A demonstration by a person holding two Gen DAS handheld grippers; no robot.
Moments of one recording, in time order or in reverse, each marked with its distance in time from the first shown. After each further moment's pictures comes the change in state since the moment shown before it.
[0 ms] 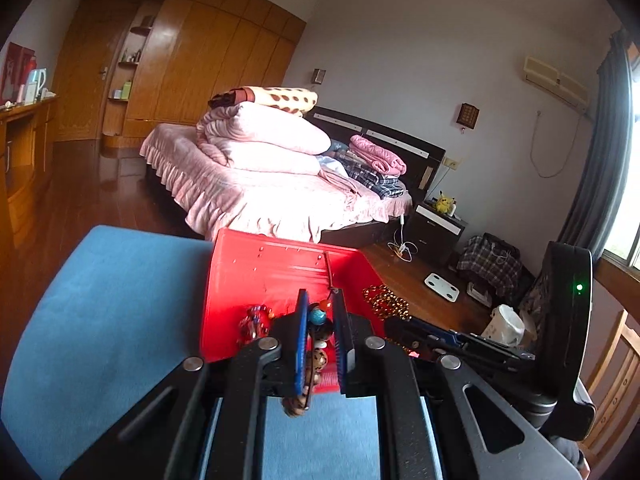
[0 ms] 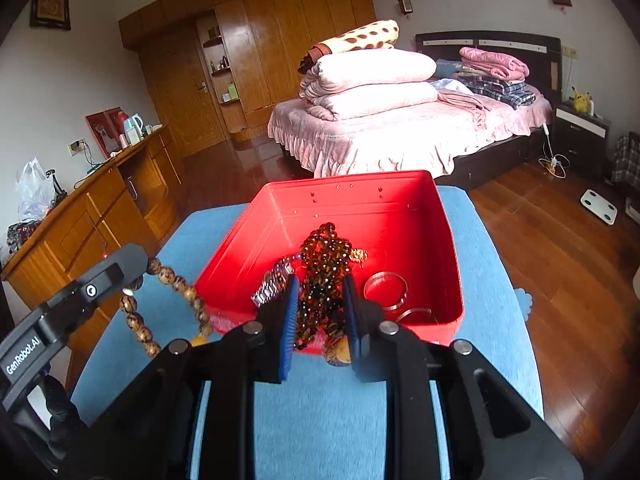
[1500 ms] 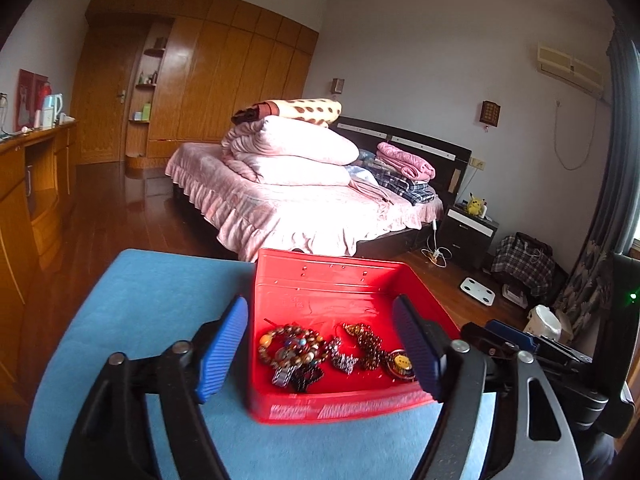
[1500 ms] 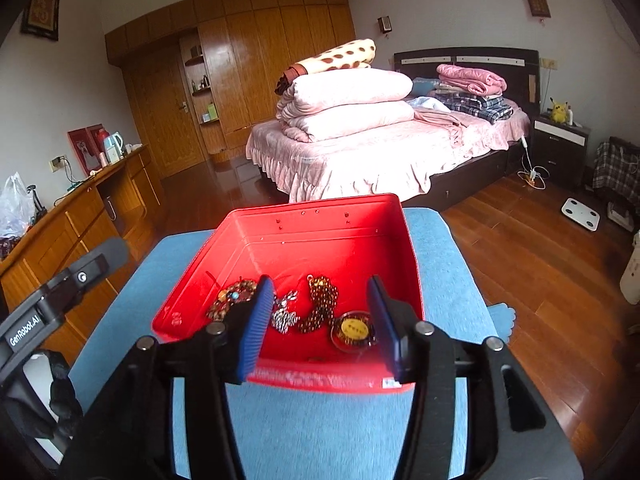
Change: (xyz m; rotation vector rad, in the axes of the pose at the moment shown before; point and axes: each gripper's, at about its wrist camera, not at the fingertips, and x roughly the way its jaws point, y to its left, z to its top) left arm 0.009 0.020 0.004 0.049 -0.042 0.129; right arm -0.009 -0.015 -0.008 0.007 -0.089 -0.087
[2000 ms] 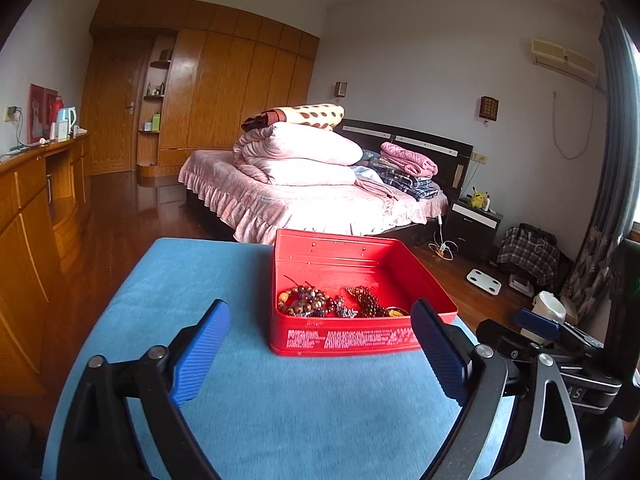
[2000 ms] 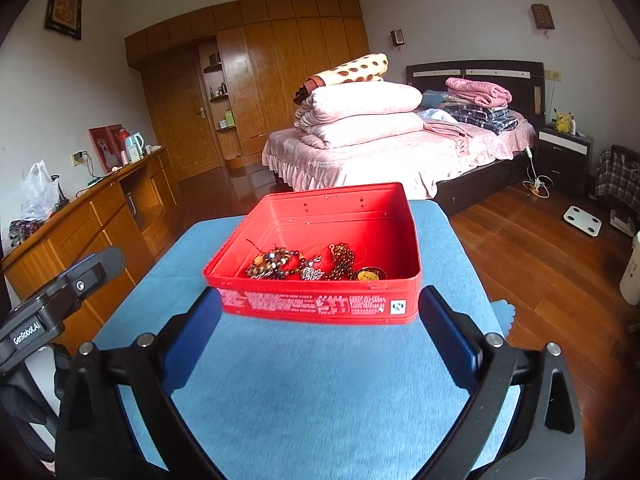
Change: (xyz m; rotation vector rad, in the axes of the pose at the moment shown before) left arm -0.085 -0.014 -0.039 0.046 -0.010 0.043; right arm -0.073 0.013 -0.041 -0.028 -0.036 0.047
